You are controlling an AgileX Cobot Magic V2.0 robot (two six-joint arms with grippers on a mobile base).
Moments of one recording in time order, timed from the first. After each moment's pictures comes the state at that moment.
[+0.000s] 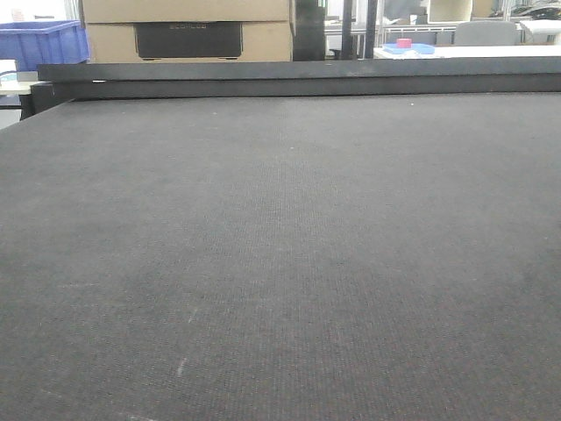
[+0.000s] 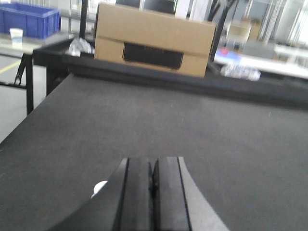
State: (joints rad) left arm -0.11 0.15 -0.43 -0.09 0.42 -0.05; right arm 0.11 0.49 -0.59 0.12 0.59 -0.06
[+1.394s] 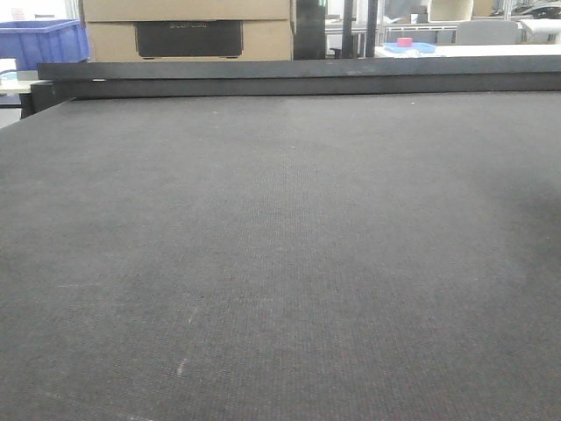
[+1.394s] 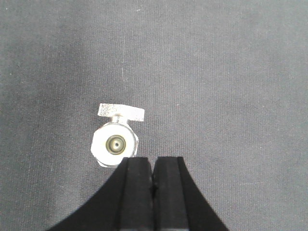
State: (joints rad) left arm -0.11 1.24 -1.15 -0.01 1.01 -0.05; right arm 0.10 1.44 -1.18 -0.01 1.21 -0.04
